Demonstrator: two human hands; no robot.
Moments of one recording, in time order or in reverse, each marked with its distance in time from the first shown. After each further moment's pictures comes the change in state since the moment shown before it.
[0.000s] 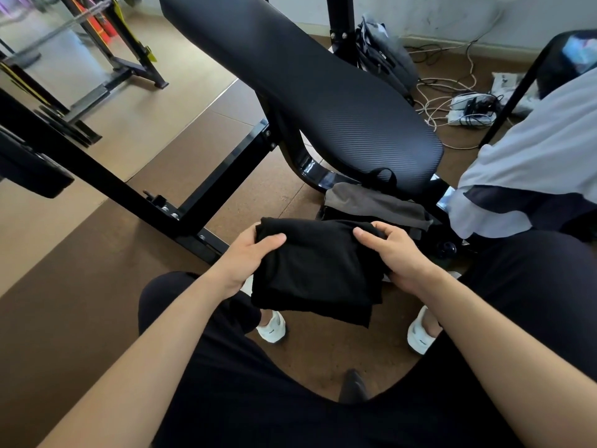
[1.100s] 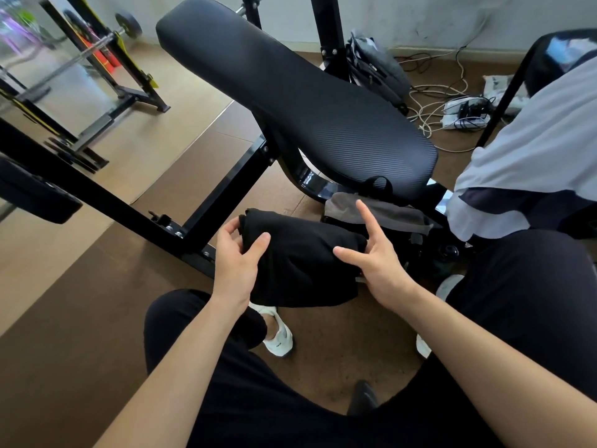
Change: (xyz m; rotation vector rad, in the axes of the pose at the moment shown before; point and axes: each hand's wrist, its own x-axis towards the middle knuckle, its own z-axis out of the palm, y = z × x) left_hand -0.015 0.011 0.019 -0.083 0.445 0.255; right_hand -0.015 0.002 0.027 0.081 -0.051 -0.269
